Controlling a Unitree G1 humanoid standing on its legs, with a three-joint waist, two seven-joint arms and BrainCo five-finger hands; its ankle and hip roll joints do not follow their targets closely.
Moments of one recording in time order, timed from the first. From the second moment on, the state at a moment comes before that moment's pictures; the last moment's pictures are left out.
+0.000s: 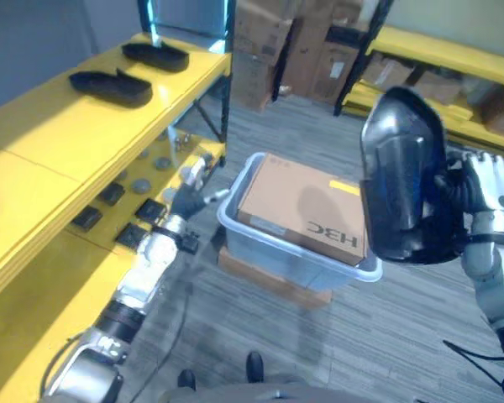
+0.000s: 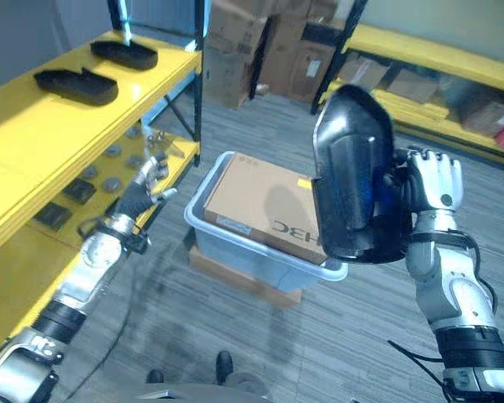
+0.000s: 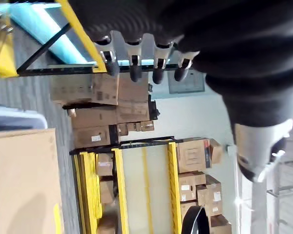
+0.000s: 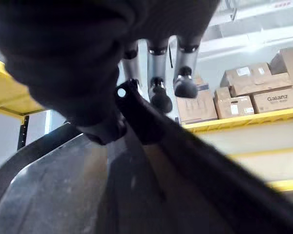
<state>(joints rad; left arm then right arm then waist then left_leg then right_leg) -0.32 0.33 -0.37 0.23 -0.26 -0.18 0.05 -0.08 -0.88 -0.12 0.09 -0.64 -0.04 -0.46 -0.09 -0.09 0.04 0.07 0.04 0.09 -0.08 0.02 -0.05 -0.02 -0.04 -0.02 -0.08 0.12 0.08</state>
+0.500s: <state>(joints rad) -0.29 0.24 -0.45 0.30 -0.41 -0.12 0.06 -0.10 -0.84 -0.01 -0.10 -0.71 -0.04 -0.47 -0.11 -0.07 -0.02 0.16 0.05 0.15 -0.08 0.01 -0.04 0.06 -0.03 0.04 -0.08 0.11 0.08</state>
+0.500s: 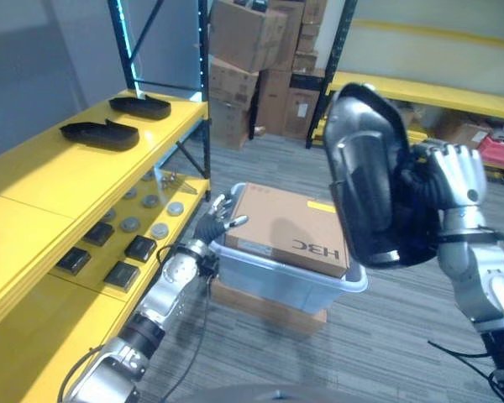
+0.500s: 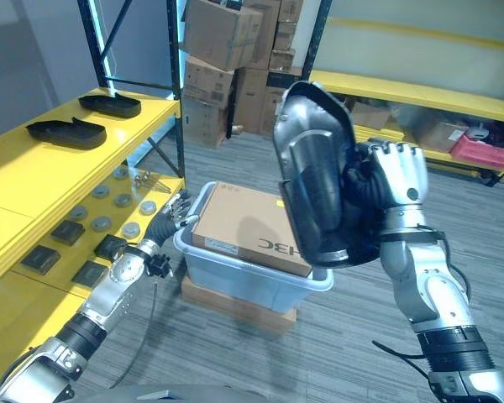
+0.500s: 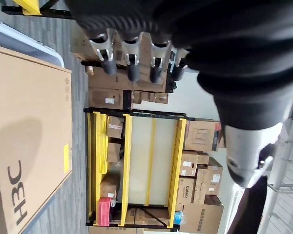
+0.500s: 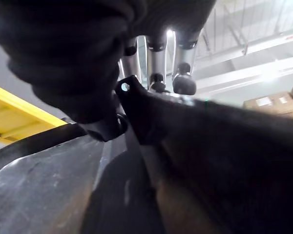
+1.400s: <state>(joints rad) -0.48 0.22 -0.63 0.25 -0.78 -0.07 -0.03 -0.40 -0.75 0.38 -0.10 -0.73 -0.07 -0.42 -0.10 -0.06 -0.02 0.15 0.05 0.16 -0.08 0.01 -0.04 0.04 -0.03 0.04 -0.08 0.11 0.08</state>
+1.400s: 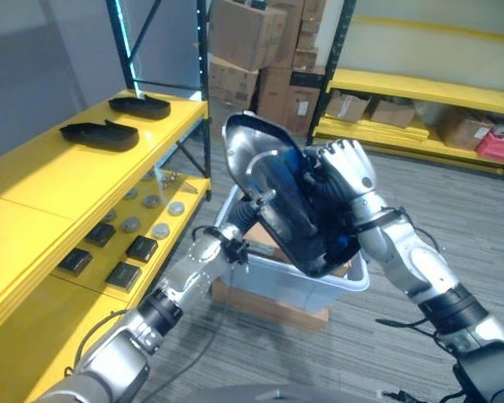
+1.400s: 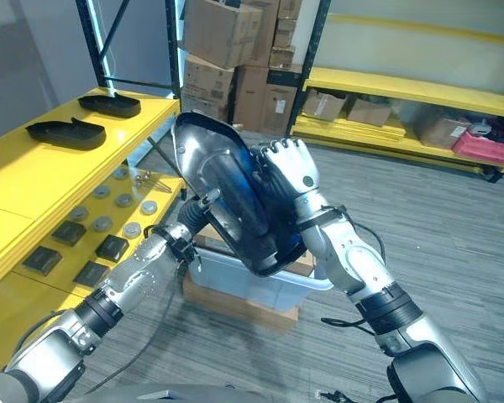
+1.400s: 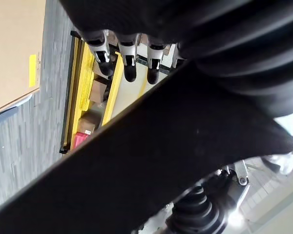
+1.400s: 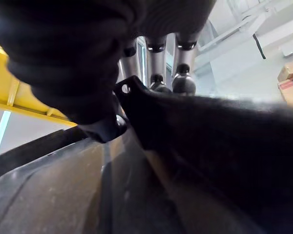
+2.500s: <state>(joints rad) -0.38 0.29 -0.52 0.21 -0.31 -0.15 0.29 -0.23 -0.51 0.40 -0.18 -0.45 -0.17 -0.47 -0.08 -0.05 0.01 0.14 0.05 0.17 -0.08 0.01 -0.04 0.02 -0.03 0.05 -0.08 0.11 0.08</state>
